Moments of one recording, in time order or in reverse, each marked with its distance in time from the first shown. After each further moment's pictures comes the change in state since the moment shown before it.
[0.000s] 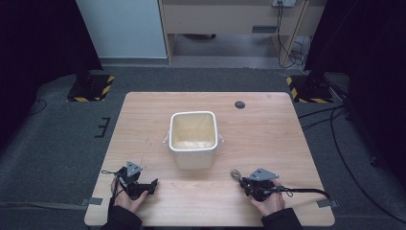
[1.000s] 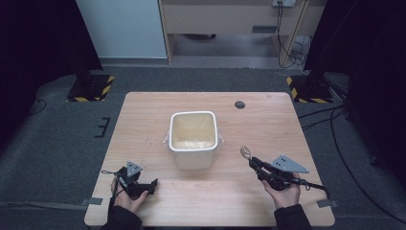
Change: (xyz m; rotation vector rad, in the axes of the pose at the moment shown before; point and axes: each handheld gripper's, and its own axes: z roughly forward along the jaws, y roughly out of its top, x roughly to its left) left arm 0.000 0.000 0.000 0.000 0.000 0.000; right arm -0.034 0.033 -0.048 -0.368 0.030 0.078
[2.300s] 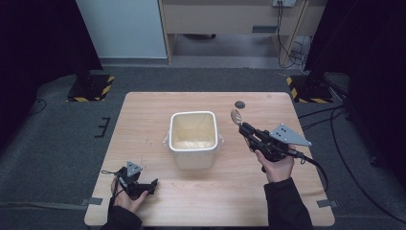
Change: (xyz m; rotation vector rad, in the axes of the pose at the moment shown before) left arm 0.000 0.000 0.000 0.000 0.000 0.000; right arm 0.012 0.099 0.020 -0.277 0.097 -0.019
